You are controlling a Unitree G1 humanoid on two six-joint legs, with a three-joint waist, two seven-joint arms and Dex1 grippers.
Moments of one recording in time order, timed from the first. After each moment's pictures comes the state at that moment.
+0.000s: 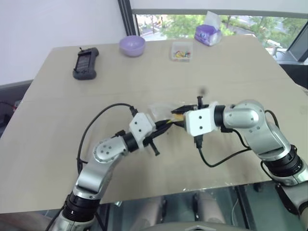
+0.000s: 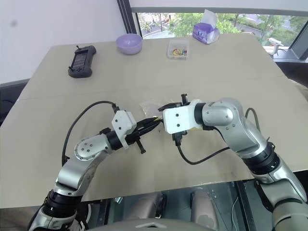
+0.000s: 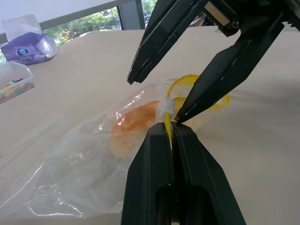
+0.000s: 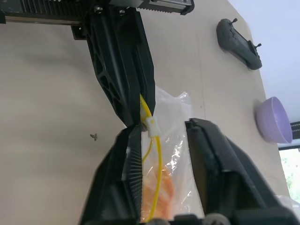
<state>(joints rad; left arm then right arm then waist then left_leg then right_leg) -0.15 0.48 -0.15 -0.41 -0.25 0.23 -0.70 -0.66 -0.59 0.41 -0.37 -0.23 0.14 1.05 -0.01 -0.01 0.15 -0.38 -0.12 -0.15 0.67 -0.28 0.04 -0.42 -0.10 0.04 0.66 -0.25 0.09</state>
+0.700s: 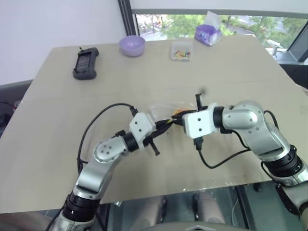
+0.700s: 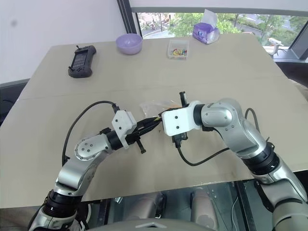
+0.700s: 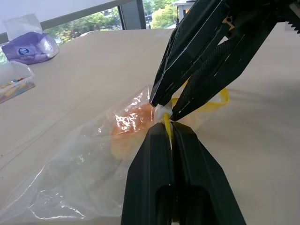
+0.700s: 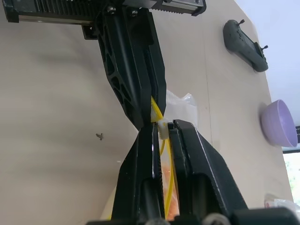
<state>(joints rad) -0.15 0.48 -0.15 -0.41 -0.25 0.23 -0.70 -0.66 -0.60 0.42 -0.37 -0.24 0.13 1.06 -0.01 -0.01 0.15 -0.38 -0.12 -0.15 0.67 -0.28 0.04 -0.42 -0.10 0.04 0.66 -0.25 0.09</state>
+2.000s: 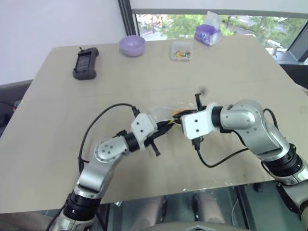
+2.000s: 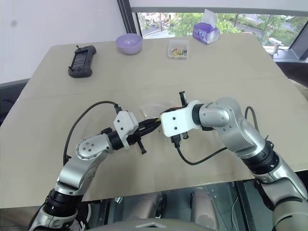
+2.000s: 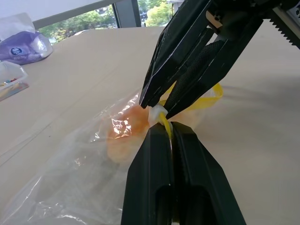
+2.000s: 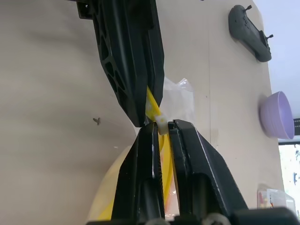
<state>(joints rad) -0.15 0.47 -0.16 -0.40 -0.24 0.23 -0.71 -0.68 -0.61 0.45 -0.38 -0.33 0.16 1.07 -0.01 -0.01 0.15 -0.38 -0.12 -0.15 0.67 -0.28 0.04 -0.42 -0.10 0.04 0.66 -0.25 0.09</state>
